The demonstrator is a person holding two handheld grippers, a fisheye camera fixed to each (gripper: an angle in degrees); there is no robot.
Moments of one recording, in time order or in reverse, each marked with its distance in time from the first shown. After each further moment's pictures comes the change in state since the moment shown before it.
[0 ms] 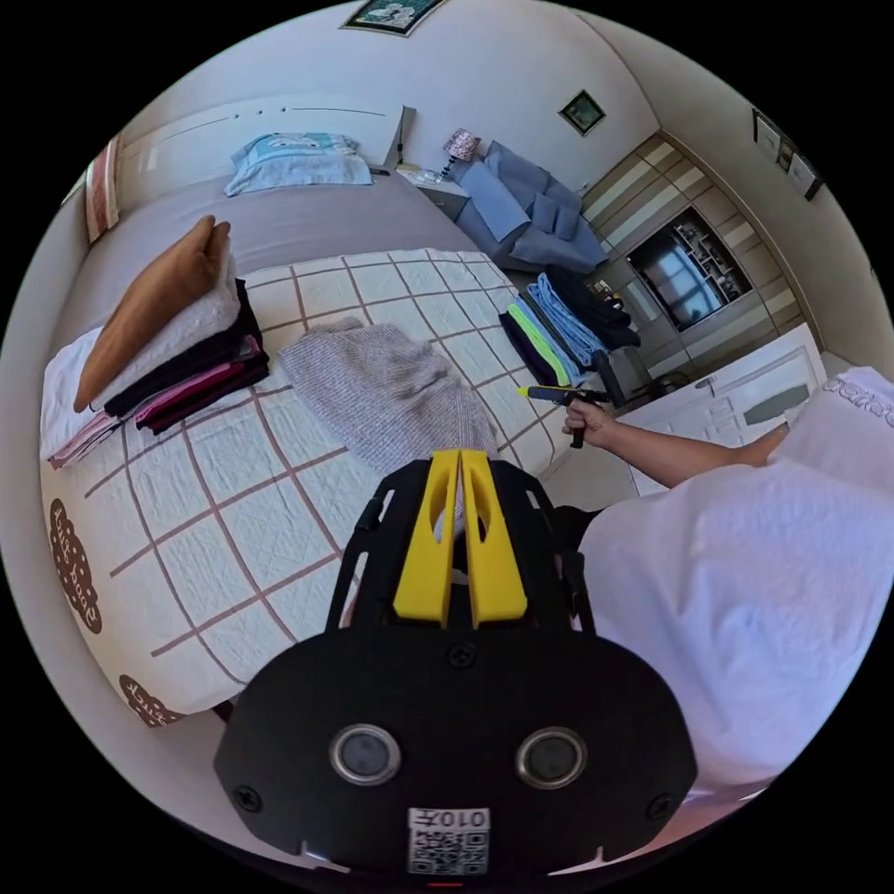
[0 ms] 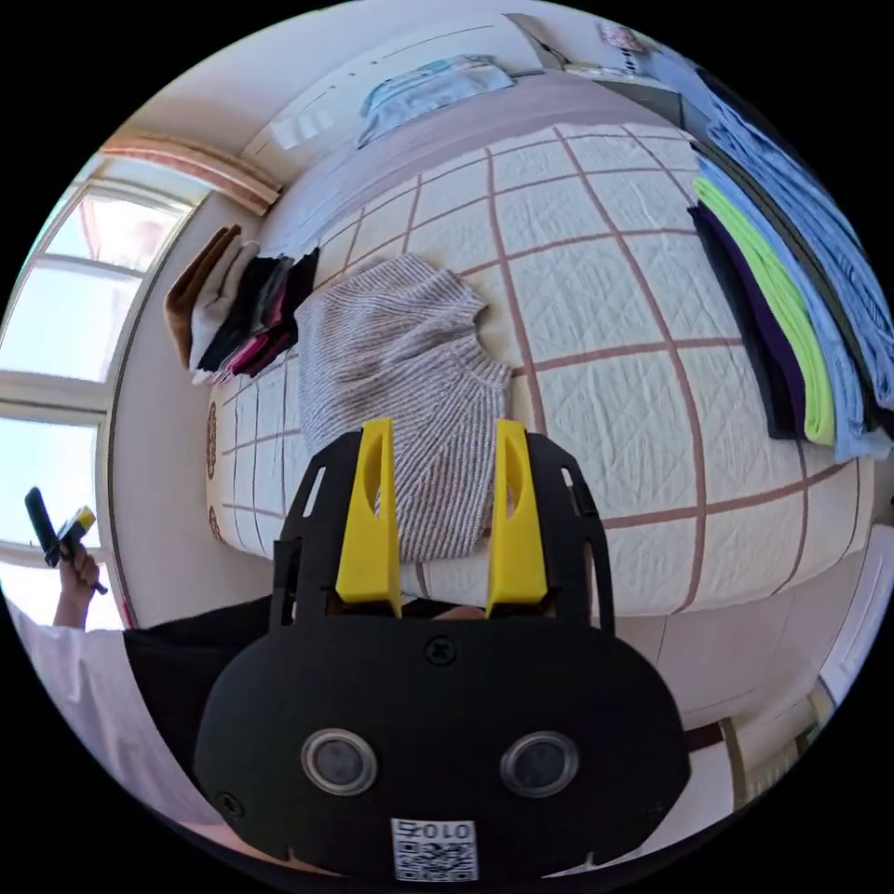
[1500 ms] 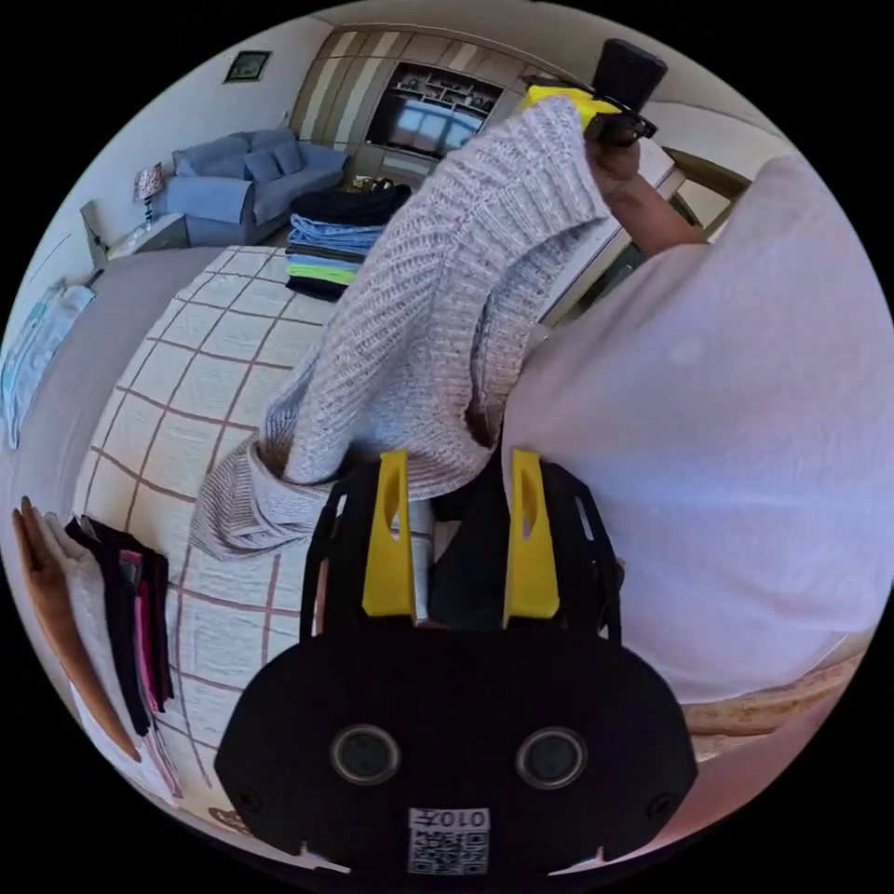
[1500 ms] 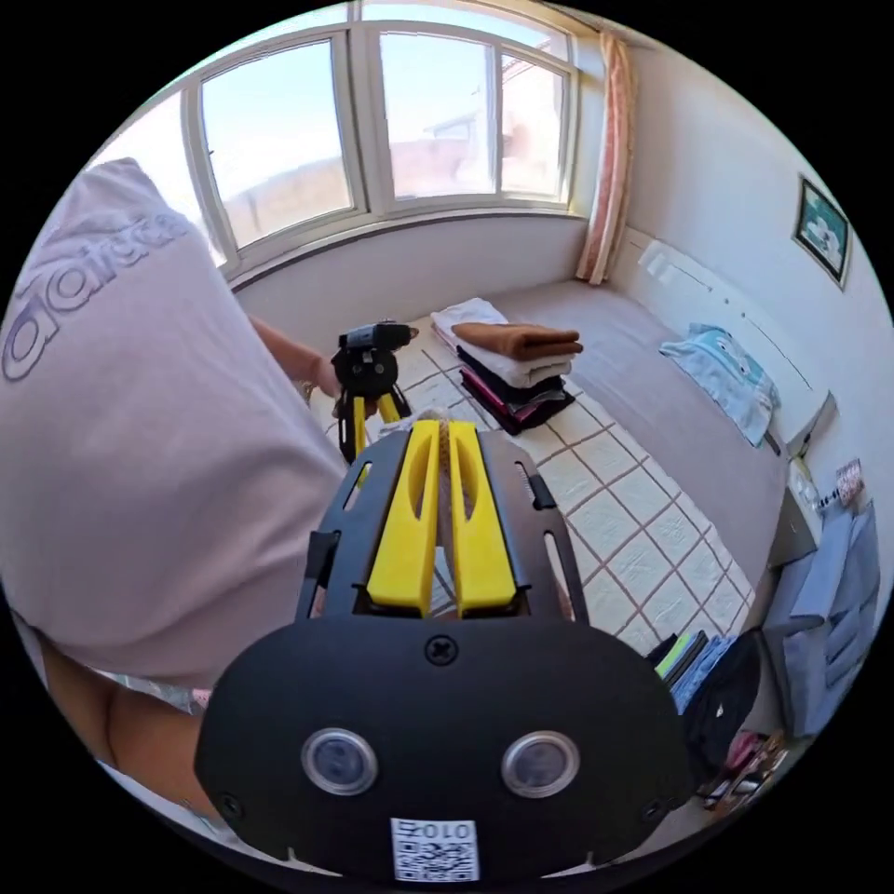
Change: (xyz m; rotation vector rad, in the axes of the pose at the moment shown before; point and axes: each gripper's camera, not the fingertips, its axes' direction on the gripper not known) left arm 0.135 -0.072 0.103 -0.201 0.268 0.770; right arm -0.286 0.128 -0.289 0.131 0.039 -1.093
